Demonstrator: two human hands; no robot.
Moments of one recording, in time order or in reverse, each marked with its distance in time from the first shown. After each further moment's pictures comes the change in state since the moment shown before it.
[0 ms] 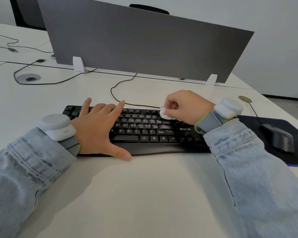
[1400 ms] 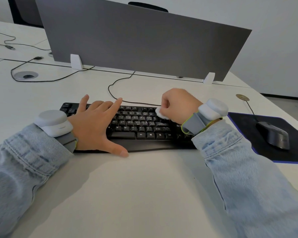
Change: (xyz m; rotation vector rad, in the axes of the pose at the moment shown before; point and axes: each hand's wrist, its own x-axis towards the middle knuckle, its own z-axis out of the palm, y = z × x) left_hand 0.001 0.002 -0.002 0.015 -0.018 0.001; right_hand -0.001 -0.023 0.003 -0.138 0.044 0.133
